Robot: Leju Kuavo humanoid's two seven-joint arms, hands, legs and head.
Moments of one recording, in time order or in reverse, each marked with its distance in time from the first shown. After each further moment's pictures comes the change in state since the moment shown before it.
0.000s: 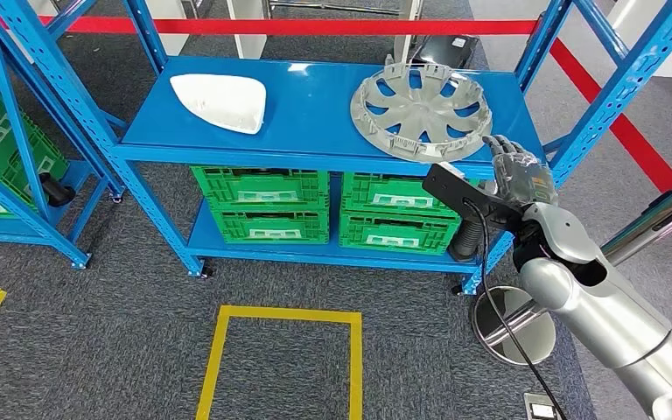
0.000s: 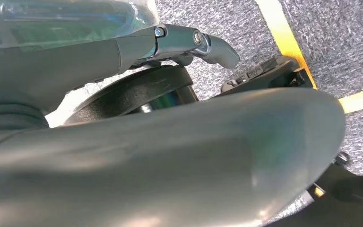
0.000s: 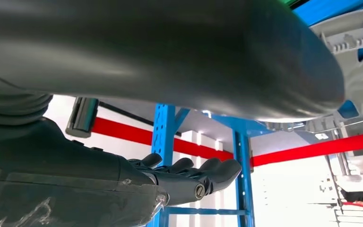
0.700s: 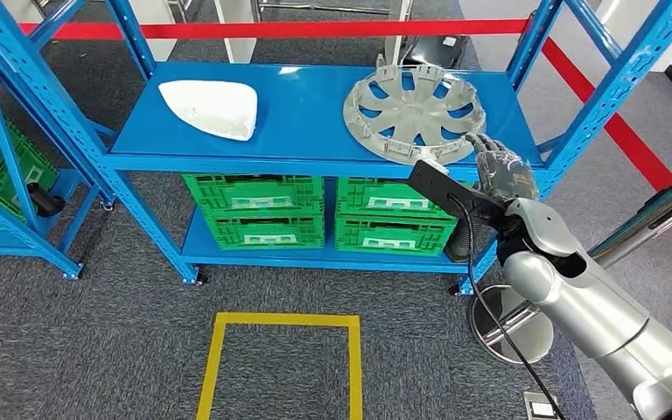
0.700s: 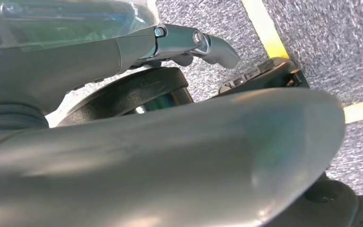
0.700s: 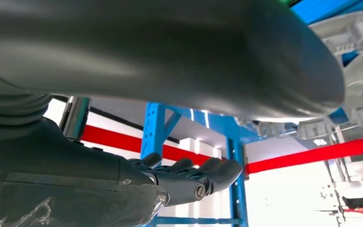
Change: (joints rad) left arm 0.001 -0.002 0.000 0.000 -0.014 0.026 -0.004; right arm -0.016 0.031 0.025 0.036 -0.022 -0.019 -0.003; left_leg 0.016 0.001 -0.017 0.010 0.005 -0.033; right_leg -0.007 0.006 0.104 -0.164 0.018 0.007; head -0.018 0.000
